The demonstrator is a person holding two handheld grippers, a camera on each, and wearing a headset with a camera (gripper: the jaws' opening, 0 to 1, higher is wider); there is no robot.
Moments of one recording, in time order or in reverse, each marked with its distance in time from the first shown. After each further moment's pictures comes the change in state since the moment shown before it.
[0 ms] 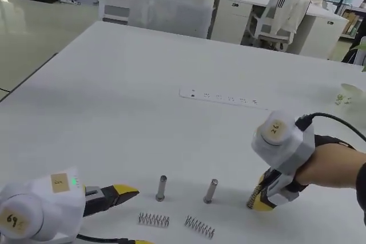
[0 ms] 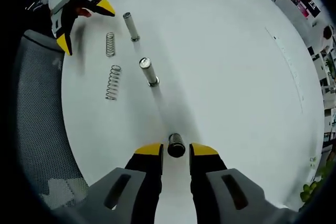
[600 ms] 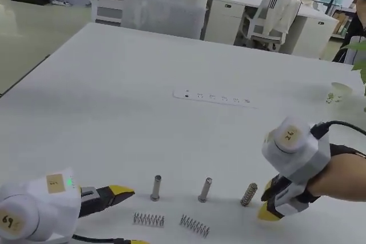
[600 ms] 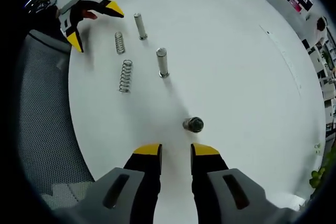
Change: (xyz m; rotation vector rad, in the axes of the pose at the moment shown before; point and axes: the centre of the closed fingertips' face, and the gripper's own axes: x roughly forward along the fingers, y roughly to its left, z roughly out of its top) left arm 0.001 -0.001 -0.001 0.009 0.004 -0.006; right arm -0.012 0.026 -0.015 0.053 -0.046 -0.004
